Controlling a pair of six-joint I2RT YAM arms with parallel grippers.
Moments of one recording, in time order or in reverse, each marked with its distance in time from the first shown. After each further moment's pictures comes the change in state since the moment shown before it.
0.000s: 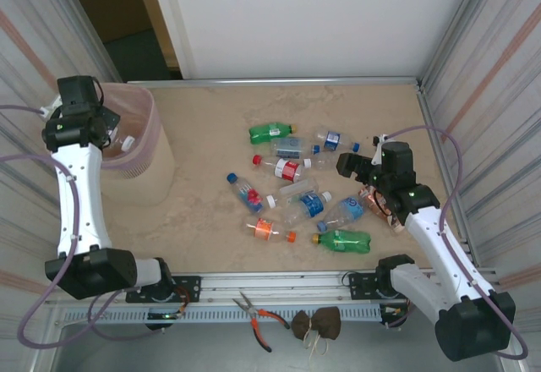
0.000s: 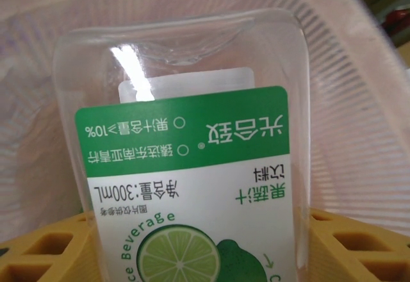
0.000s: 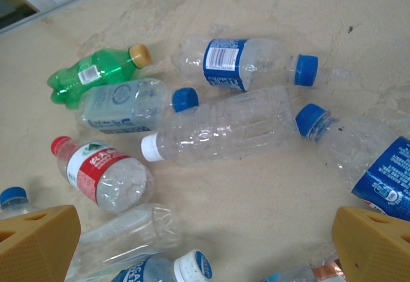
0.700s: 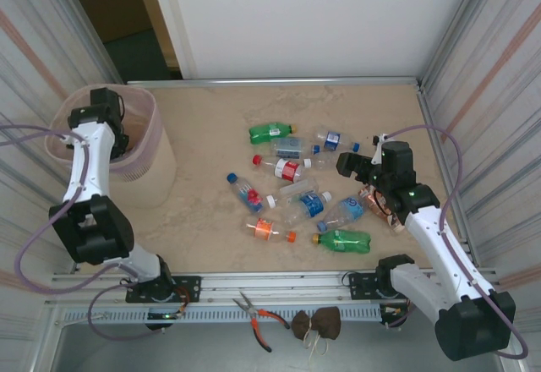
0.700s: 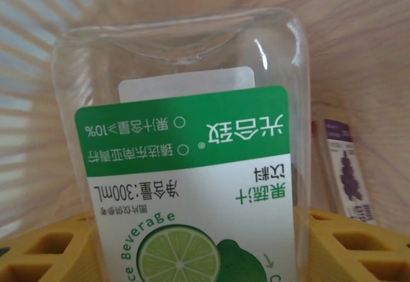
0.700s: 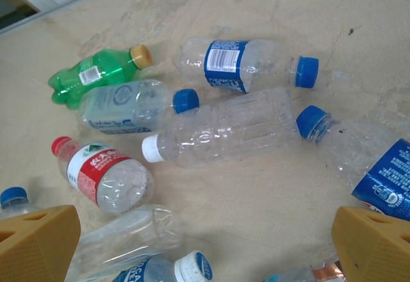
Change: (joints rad) left arm 0.002 0.236 -0.098 -0.146 -0.129 -0.299; right arm 0.001 0.002 0.003 -0.001 0.000 -0.005
